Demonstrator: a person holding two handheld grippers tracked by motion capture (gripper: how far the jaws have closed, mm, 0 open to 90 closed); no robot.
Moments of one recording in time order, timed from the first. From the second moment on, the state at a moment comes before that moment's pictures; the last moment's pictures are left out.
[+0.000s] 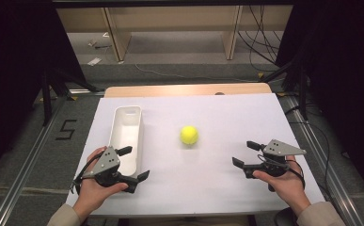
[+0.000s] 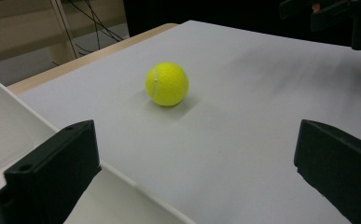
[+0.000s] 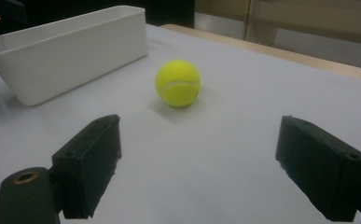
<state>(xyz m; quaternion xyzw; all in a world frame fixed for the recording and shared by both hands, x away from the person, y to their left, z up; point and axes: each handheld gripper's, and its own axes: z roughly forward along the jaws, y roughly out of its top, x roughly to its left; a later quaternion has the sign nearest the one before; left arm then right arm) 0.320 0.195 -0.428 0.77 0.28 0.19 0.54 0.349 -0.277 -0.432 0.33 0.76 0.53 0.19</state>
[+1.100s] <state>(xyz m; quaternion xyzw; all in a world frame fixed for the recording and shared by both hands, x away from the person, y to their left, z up) 0.319 0.195 -0.427 0.78 0.28 0.20 0.53 0.356 -0.269 -0.430 0.32 0.77 0.52 0.20</state>
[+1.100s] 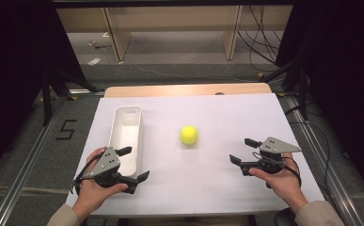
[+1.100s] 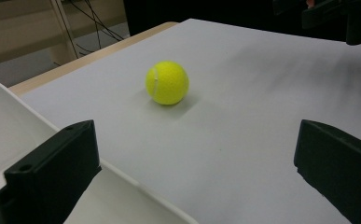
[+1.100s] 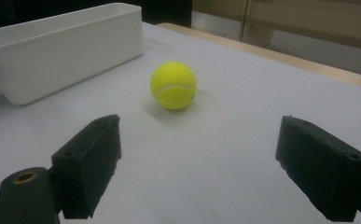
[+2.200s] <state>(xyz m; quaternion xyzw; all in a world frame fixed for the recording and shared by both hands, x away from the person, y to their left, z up) 0.318 0.194 -0.426 0.77 0.27 0.20 0.54 0.385 -0.242 -0.430 0.31 0.77 0.52 0.20</state>
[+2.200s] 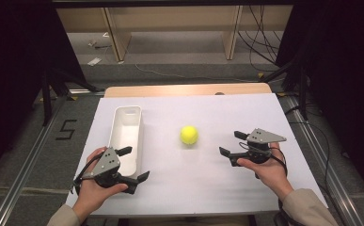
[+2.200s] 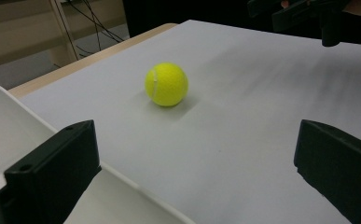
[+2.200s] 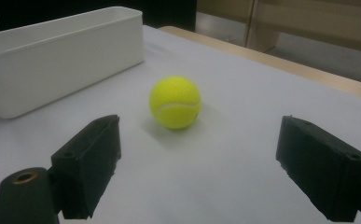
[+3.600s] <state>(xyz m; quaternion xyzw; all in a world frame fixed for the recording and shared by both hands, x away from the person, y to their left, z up) 0.318 0.194 -0.426 0.78 0.27 0.20 0.54 0.412 -0.209 -0.432 0.30 0.78 0.52 0.18</state>
